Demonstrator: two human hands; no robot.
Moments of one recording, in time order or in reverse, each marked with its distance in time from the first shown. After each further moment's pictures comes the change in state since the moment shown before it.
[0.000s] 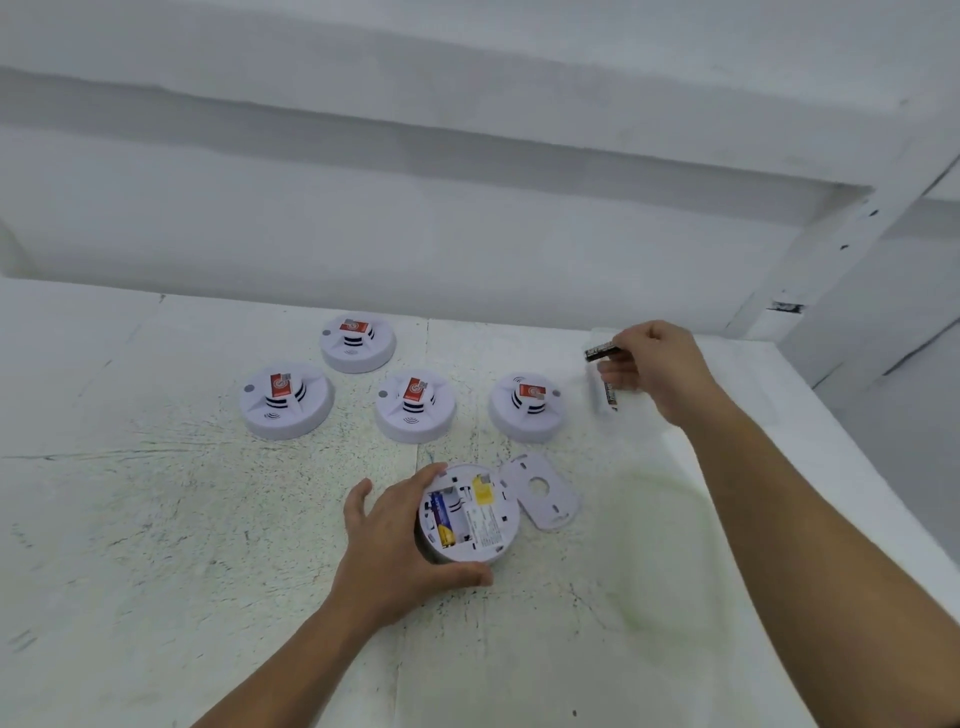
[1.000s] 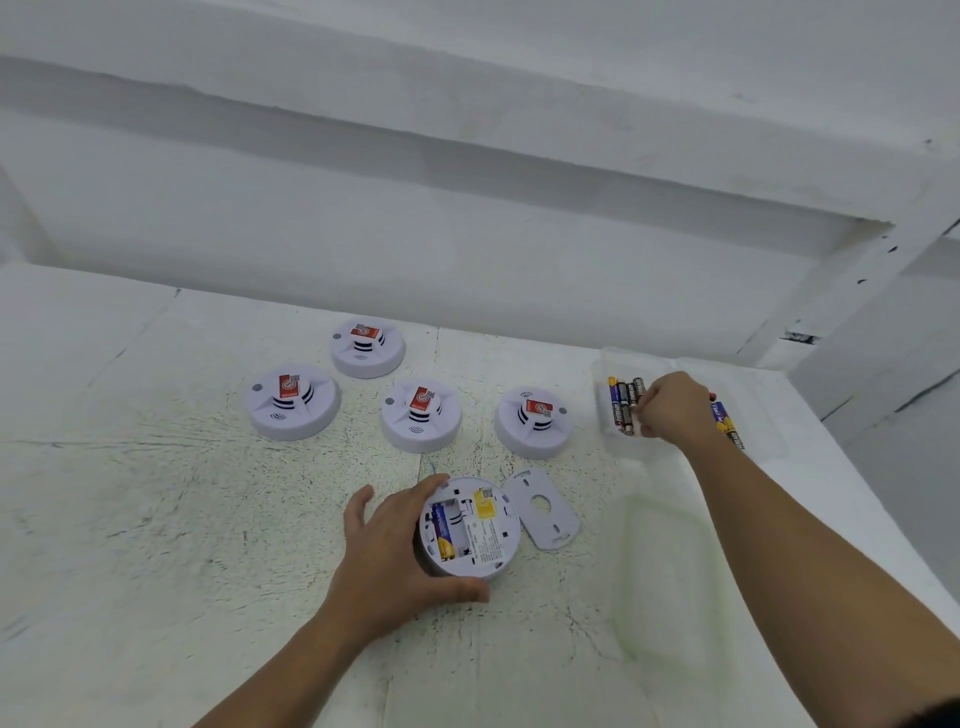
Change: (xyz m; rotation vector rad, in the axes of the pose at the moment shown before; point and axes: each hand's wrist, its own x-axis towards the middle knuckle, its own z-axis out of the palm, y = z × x) left_hand 0.001 0.003 -0.002 0.002 0.001 -0.005; right_hand 0.056 0.050 -0.018 -1.025 0.059 -0.076
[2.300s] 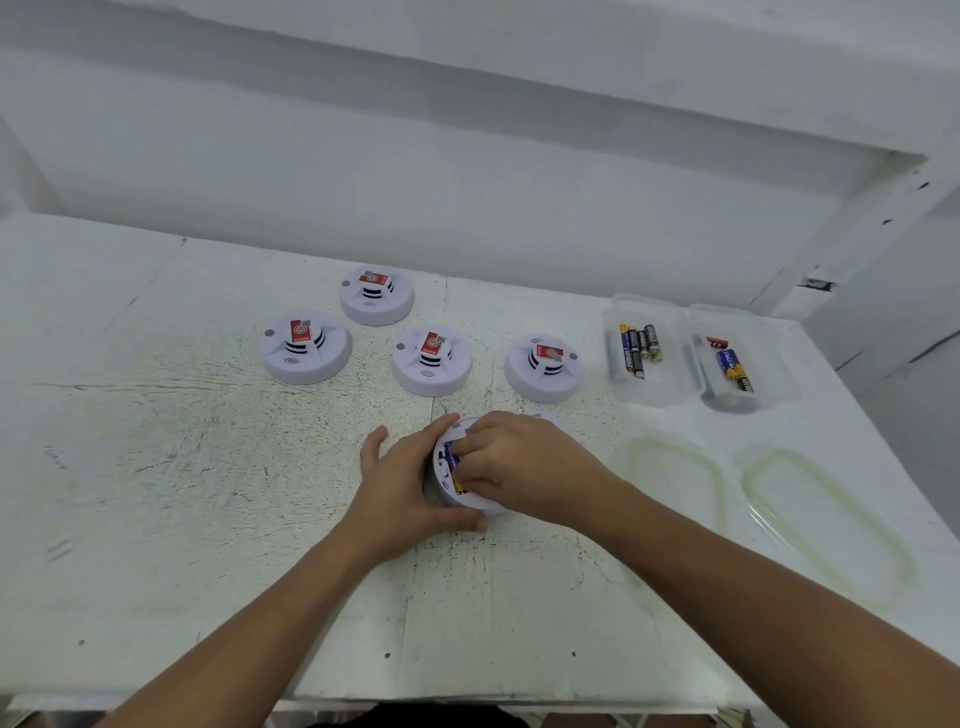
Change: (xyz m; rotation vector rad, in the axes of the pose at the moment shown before) left_hand 0.002 -0.013 -0.002 -0.114 -0.071 0.033; right_hand -0.175 -0.097 0.042 -0.219 -0.258 -1.223
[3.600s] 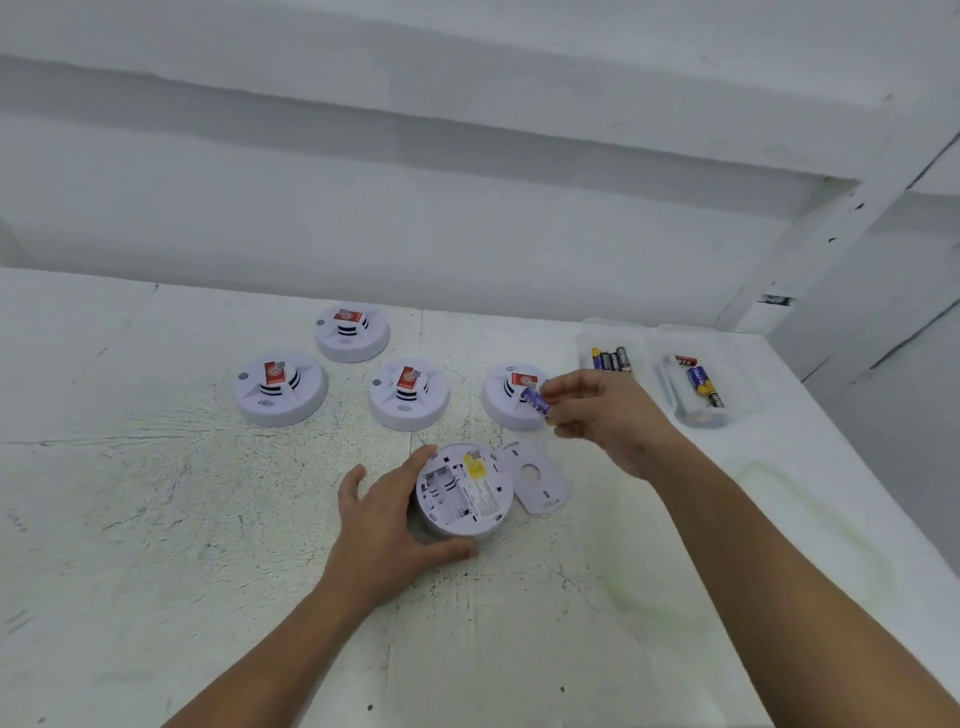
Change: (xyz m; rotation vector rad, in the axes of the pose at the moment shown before) left_hand -0.002 0.004 0.008 0.097 0.091 -0.007; right_hand -0.041 0.069 -0.047 1.337 0.481 0.881
